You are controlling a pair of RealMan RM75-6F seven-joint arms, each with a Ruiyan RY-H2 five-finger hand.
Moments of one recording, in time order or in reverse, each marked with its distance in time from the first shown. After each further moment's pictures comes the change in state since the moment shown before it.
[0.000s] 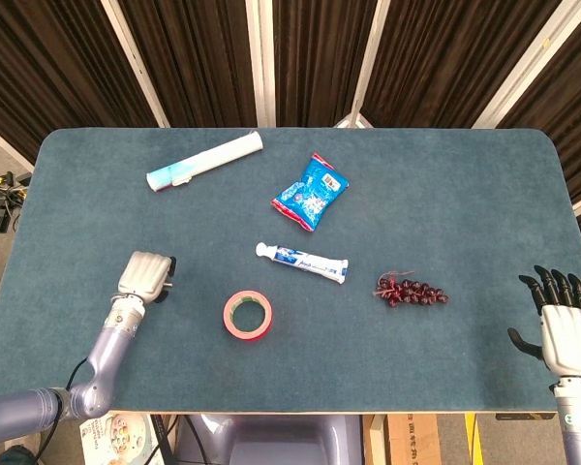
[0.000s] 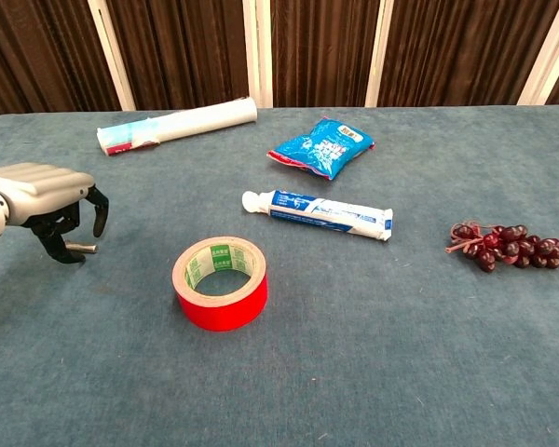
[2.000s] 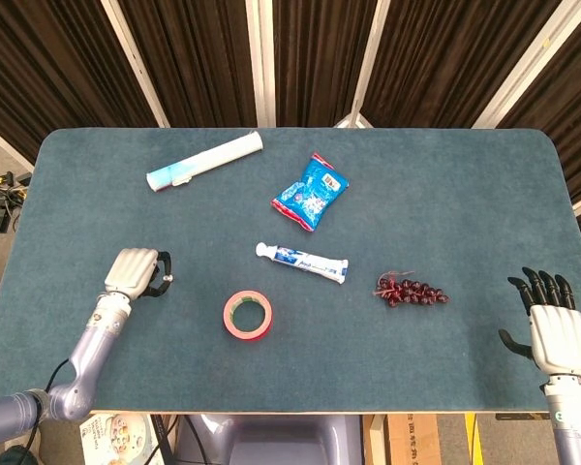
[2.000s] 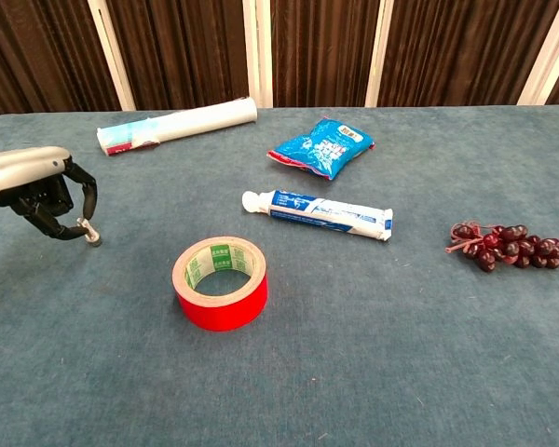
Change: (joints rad) left arm 0.077 0.072 -0.036 0.006 0.188 -0.037 -0.481; right arm 0.016 -0.026 -0.008 0.010 0.003 -0.026 -0.014
